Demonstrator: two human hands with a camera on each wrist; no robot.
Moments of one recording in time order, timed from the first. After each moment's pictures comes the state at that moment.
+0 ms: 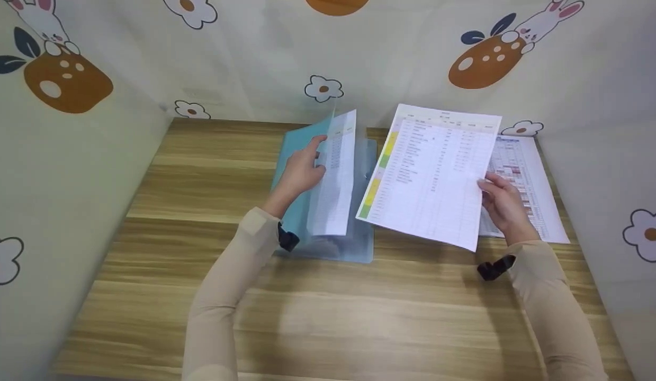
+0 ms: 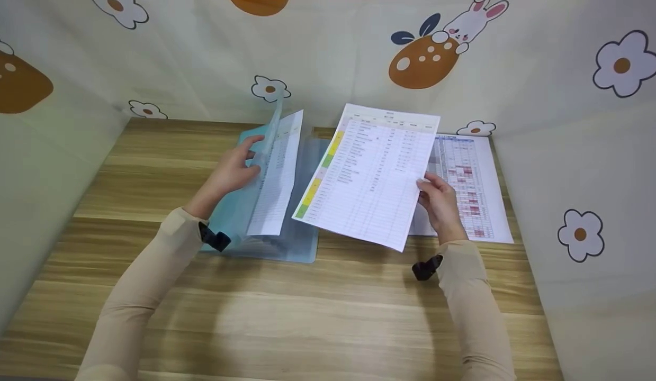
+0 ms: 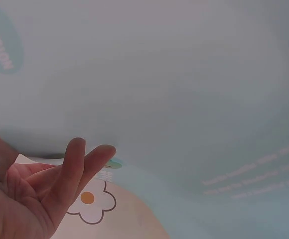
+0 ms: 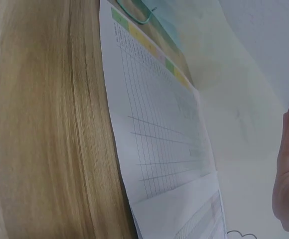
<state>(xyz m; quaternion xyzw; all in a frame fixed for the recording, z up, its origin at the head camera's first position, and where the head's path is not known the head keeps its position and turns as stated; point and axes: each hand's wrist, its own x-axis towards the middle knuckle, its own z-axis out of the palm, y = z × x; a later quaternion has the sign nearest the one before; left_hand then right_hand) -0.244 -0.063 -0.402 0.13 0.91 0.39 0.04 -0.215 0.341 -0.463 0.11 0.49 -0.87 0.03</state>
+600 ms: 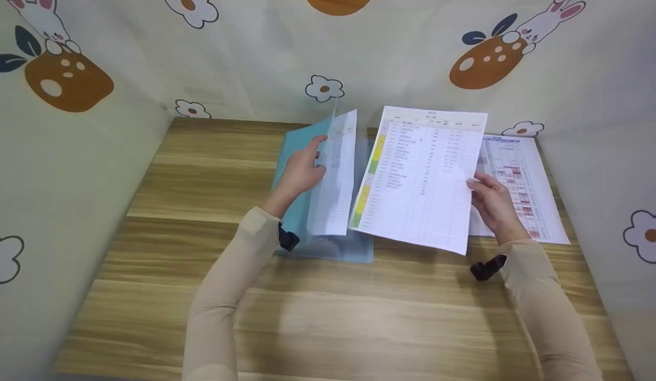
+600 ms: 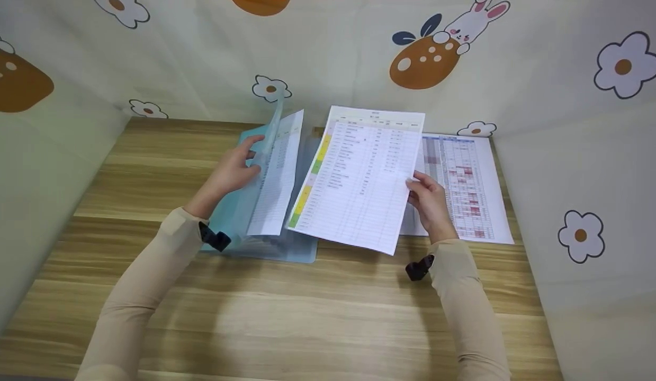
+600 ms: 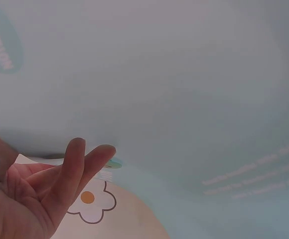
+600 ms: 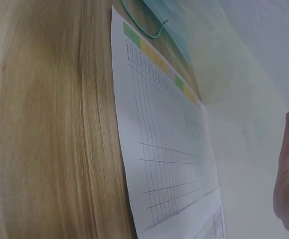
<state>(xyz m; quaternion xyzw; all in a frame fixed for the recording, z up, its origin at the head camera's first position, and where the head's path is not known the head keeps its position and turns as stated) -0.243 -0.063 -0.403 0.13 0.91 0.39 0.02 -0.216 0.322 -0.464 0.10 0.52 -0.85 0.04</state>
